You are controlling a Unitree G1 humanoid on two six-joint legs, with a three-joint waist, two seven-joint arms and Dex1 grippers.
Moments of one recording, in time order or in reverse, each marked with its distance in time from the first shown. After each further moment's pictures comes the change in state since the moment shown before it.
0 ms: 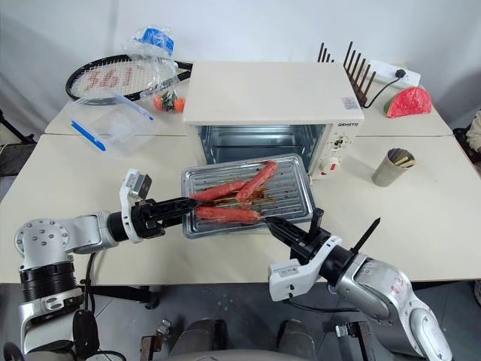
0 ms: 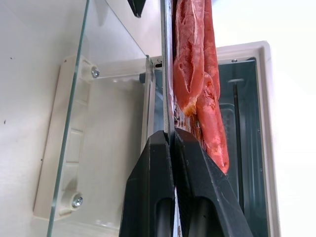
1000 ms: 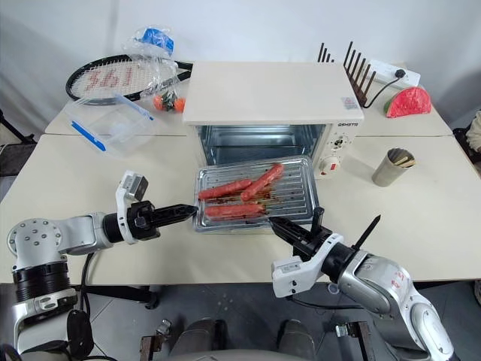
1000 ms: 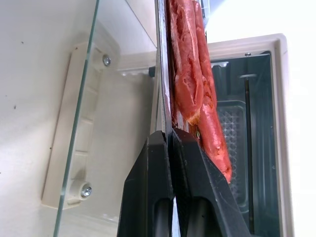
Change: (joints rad) left arm 0.000 0.025 -0.006 0.034 -0.048 0.011 0.058; right arm -0.020 -0.022 0.001 0.045 0.023 -0.015 0.022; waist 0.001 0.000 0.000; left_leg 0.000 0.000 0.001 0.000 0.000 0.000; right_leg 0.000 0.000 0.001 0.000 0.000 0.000
